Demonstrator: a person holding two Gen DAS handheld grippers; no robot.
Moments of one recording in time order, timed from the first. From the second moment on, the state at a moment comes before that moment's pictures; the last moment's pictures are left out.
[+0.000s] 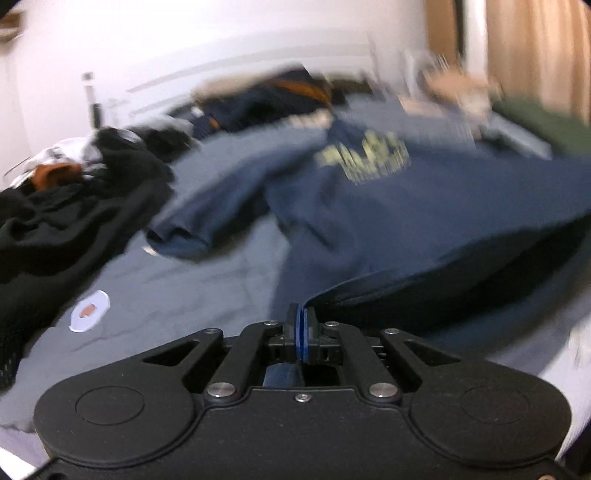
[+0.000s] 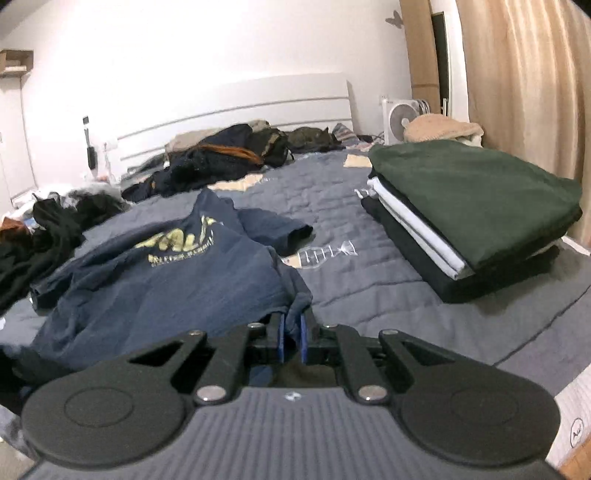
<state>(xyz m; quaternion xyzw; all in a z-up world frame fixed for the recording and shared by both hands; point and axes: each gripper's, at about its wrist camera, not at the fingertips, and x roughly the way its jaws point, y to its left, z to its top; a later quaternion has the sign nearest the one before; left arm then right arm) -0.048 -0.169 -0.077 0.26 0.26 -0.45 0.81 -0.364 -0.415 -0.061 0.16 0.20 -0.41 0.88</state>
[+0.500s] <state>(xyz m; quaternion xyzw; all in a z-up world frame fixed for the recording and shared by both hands) -0.058 -0.179 -0.121 0.38 0.28 -0.44 0.76 -0.370 -0.421 -0.068 0.20 0.20 -0.41 0.87</state>
